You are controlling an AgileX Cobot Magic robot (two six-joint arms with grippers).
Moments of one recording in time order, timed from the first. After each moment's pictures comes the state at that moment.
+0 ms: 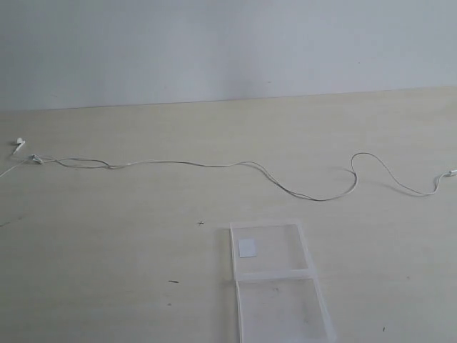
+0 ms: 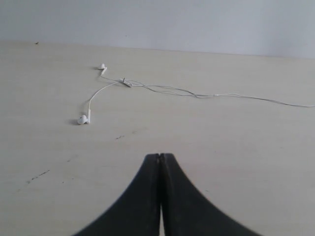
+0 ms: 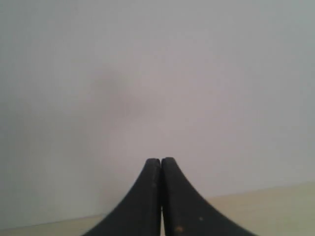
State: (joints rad) left arm 0.12 0.01 0.00 -0.02 0.37 -0.10; right arm 0.11 1.00 -0.63 0.04 -0.28 0.16
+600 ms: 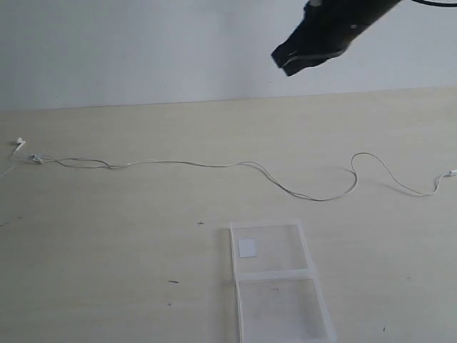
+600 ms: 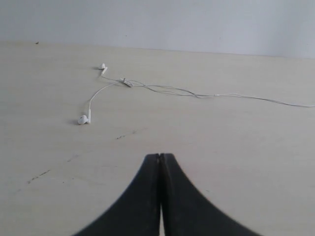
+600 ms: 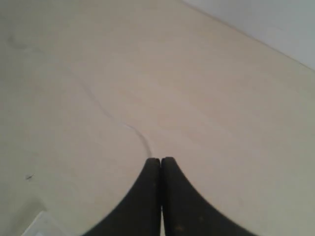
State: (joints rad) left arm 0.12 0.01 0.00 -0.02 0.37 -0.10; right arm 0.28 1.94 -1.74 0.36 0.89 -0.64
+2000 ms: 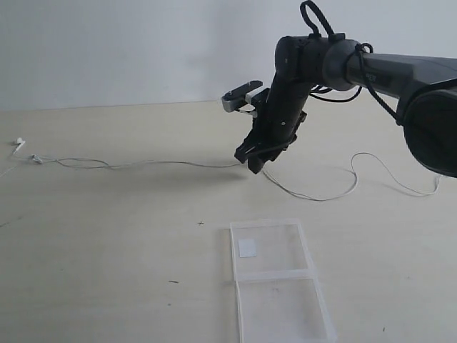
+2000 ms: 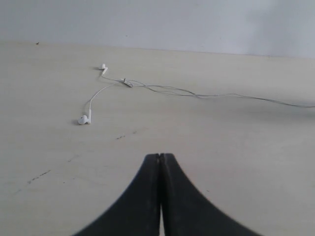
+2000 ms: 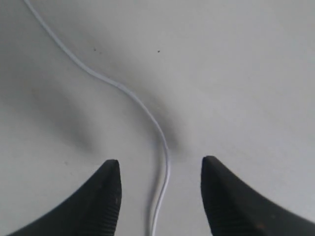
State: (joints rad) left arm 0.12 0.01 0.00 -0.02 0.37 -0.10; right arm 0.37 2.50 -2.11 0.13 1.05 -0.43
